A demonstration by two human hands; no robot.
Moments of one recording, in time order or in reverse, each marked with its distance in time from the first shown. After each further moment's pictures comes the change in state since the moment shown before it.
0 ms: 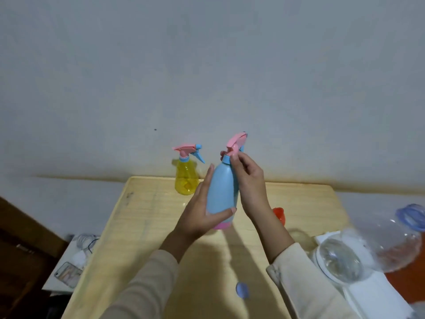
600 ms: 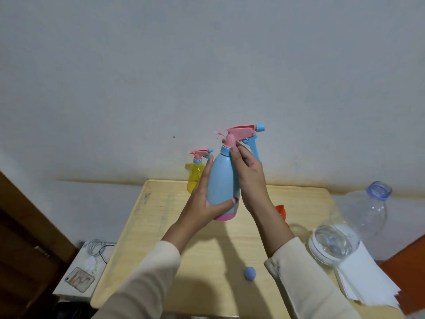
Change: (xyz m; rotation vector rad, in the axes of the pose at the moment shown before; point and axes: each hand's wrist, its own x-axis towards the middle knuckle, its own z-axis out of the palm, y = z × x) left_hand -0.056 0.060 -0.042 -0.079 0.067 0.094; right_hand -0.070 -0.066 0.033 0.079 -0.068 -0.116
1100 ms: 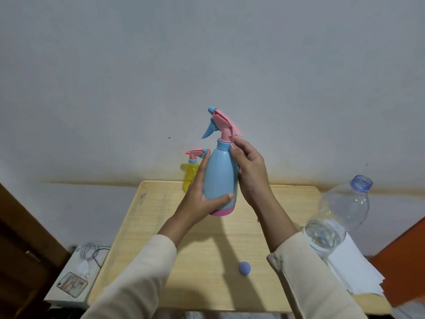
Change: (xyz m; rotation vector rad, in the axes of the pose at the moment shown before) left_hand -0.005 0.018 -0.006 -0.046 -0.028 0.040; right_hand -0.009 -0.016 -0.008 0.088 -0.007 0.051
